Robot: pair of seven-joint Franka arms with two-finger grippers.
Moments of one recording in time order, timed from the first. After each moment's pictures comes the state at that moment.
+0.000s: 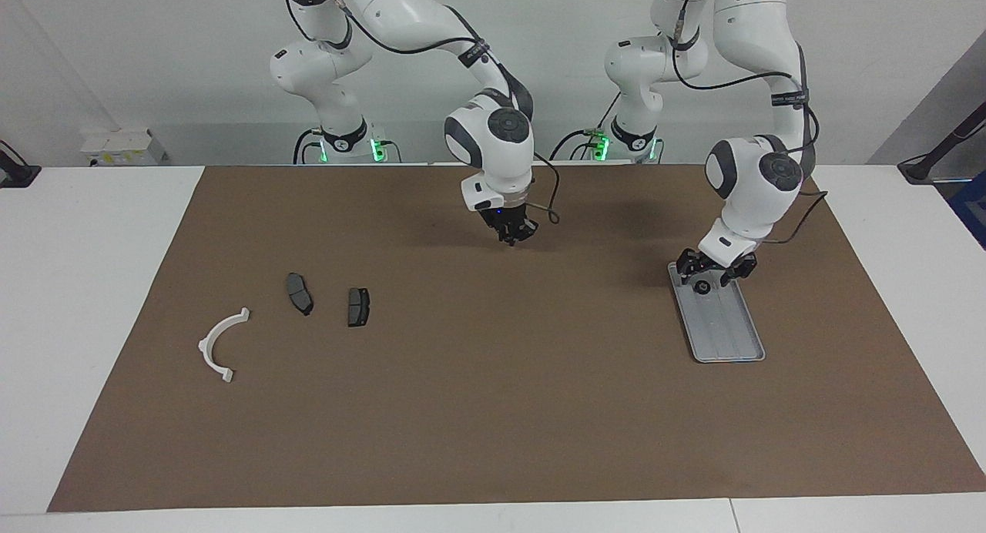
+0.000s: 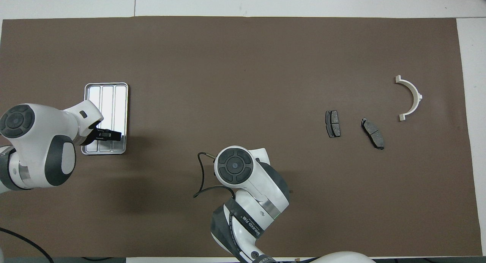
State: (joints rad) left arm 0.03 0.12 -0.04 -2.29 0.01 2.42 0.15; right arm 0.70 0.34 0.07 -1.99 0.06 2.30 1.29
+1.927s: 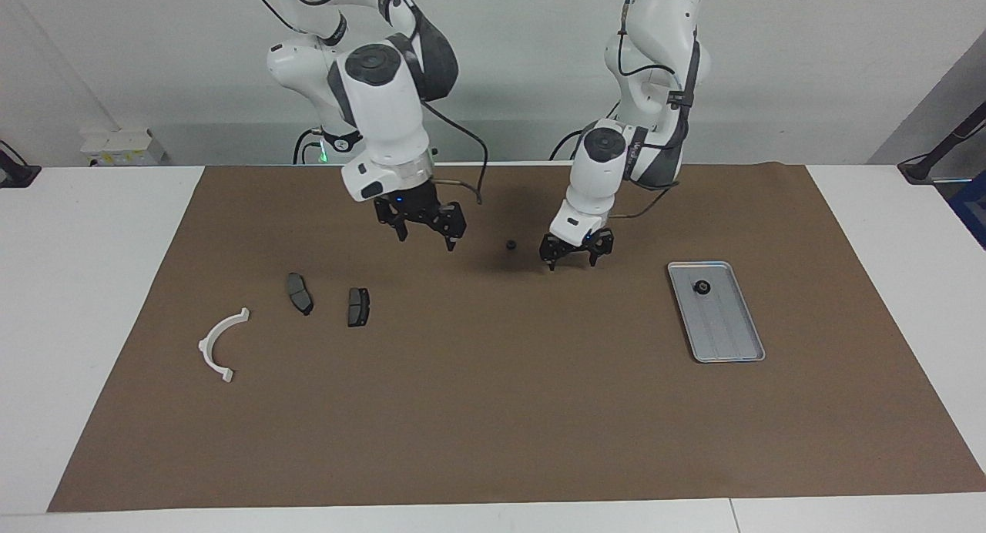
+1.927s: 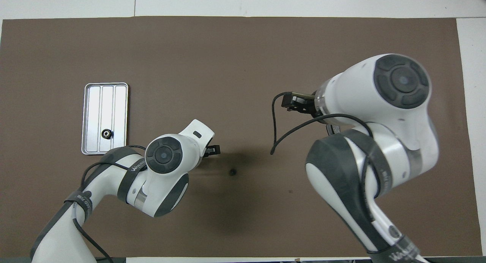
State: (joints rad) left arm -0.56 0.12 -0.06 -2.28 0.01 2.46 -0.69; right arm 0.28 0.06 0.05 -1.81 0.06 1.98 0.53
